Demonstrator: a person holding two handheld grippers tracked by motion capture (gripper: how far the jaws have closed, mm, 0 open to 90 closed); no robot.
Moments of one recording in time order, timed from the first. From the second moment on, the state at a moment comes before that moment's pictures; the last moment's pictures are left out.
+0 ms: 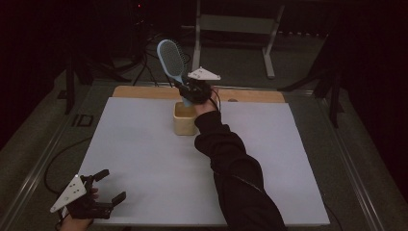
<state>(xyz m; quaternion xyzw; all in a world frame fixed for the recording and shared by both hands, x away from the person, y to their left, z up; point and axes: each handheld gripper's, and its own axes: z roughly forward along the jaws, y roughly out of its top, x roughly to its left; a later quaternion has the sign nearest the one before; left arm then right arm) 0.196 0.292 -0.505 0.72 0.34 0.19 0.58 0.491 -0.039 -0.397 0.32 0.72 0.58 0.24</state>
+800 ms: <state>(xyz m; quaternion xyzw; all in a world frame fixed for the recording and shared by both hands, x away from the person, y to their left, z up) 0.196 0.293 -0.505 0.72 0.34 0.20 0.58 0.489 -0.043 -0.426 0.32 0.72 0.58 0.22</state>
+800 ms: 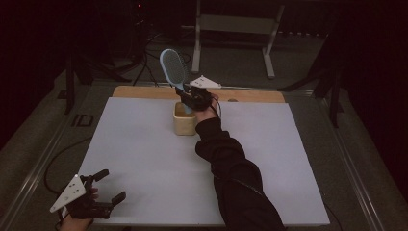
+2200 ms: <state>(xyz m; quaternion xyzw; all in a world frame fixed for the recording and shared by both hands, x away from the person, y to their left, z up) 0.196 0.294 -0.506 0.72 0.34 0.20 0.58 0.470 -0.052 -0.446 0.28 0.75 0.56 0.21</state>
